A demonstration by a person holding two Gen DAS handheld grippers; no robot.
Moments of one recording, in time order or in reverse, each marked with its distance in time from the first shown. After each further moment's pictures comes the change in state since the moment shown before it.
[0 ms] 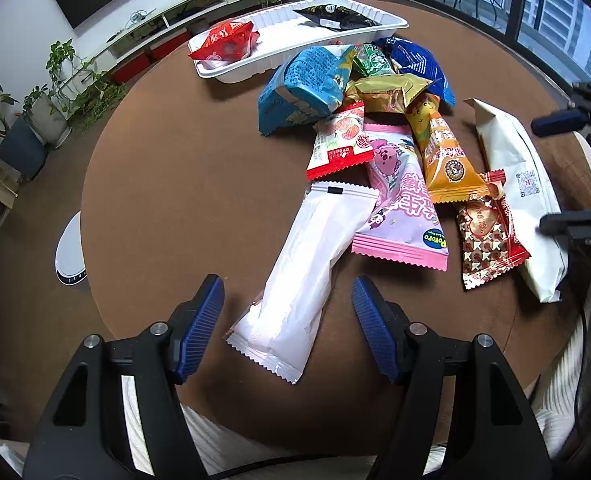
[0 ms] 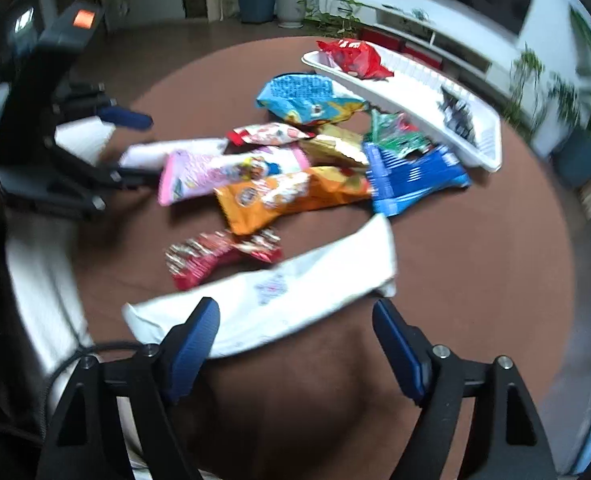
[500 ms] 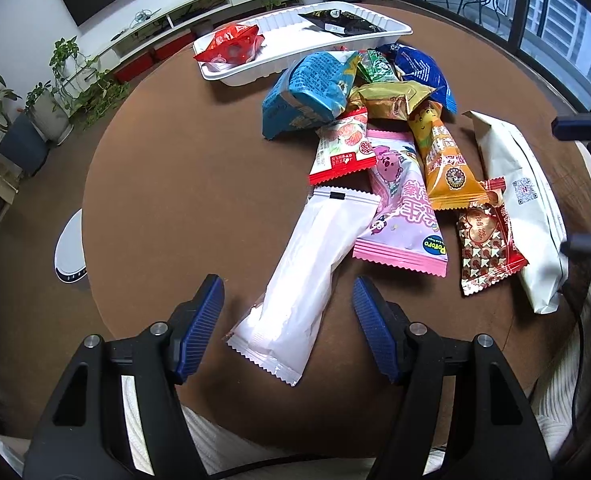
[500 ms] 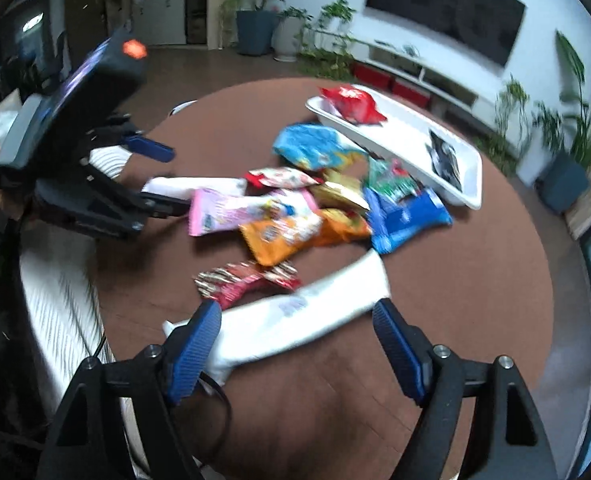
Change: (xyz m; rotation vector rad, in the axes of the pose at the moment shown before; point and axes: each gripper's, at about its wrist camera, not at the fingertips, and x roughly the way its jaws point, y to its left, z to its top) left arm -0.001 -0.001 0.000 -0.022 -0.013 0.000; right arm -0.026 0.029 0.004 -0.020 -0.145 -0.048
